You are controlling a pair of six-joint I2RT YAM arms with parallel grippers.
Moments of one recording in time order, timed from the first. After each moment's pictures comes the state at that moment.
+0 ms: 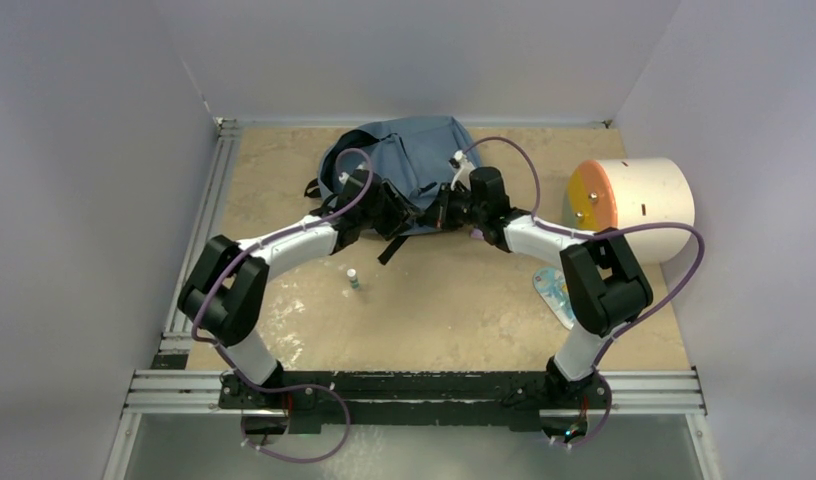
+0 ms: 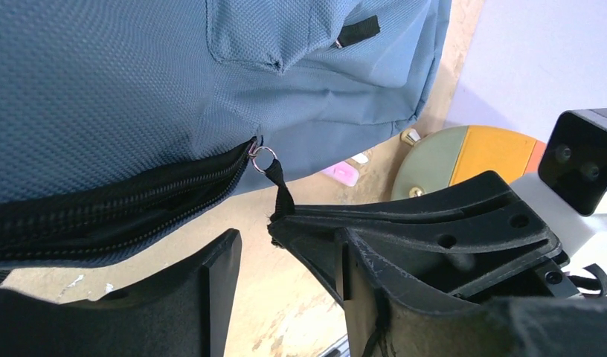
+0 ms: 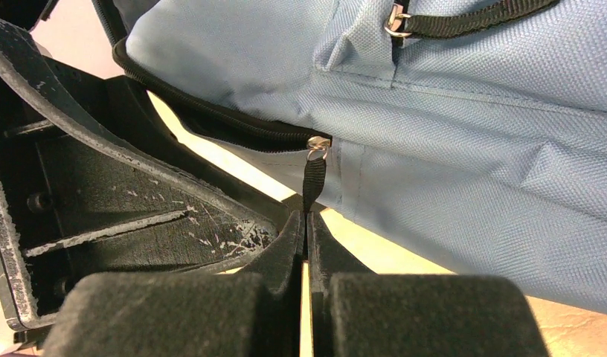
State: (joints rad) left arm -0.57 1.68 1.06 0.01 0.11 -1.21; right arm 0.46 1.73 0.99 0.22 -0.49 0.59
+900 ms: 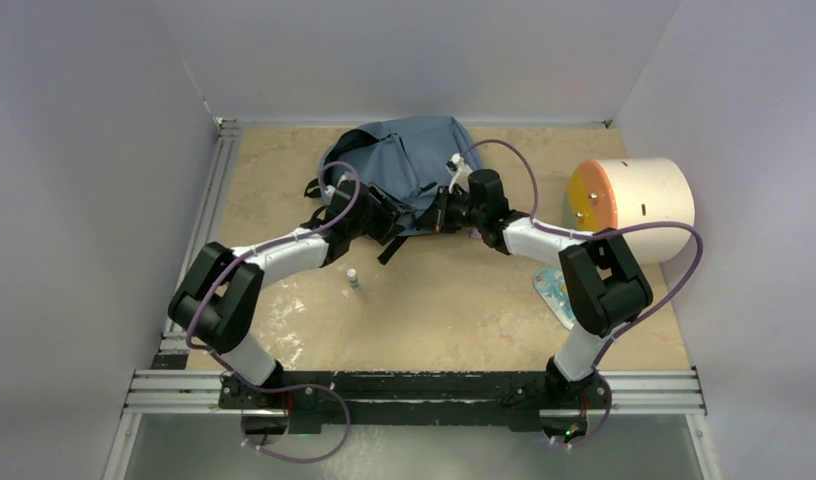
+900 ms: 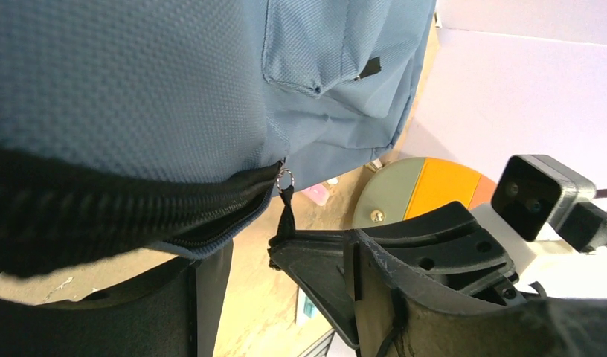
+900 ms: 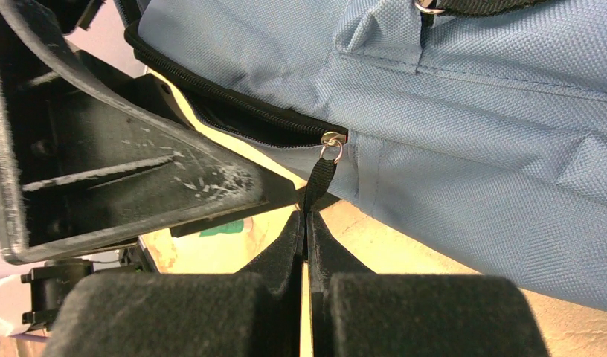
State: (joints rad) left arm -0.54 1.61 0.90 0.19 0.09 -1.38; right arm 0.47 1.73 0.97 0.25 -0.52 0.59
